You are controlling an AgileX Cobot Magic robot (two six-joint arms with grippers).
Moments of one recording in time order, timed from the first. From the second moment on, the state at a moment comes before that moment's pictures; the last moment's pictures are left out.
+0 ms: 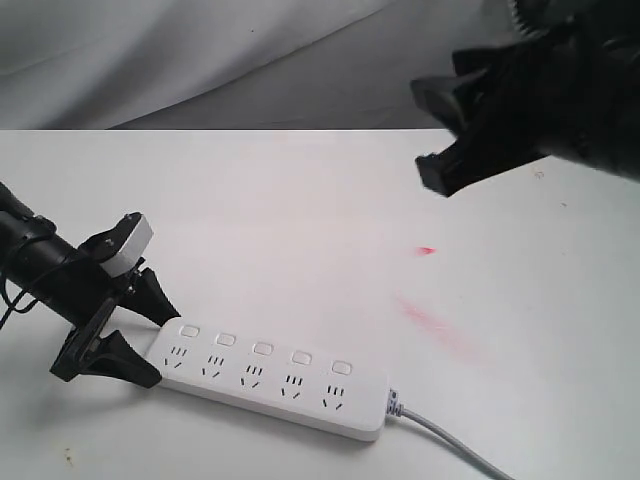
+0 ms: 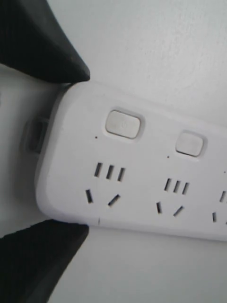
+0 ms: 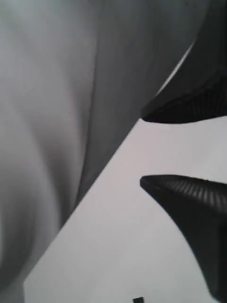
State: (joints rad) left arm 0.16 2.11 -1.08 -0.82 1.09 2.11; right arm 0.57 1.13 -0.80 1.22 -0.02 -1.49
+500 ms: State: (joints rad) left arm 0.16 2.11 -1.08 -0.82 1.09 2.11; right arm 0.57 0.59 -0.80 1.24 -0.03 -1.49
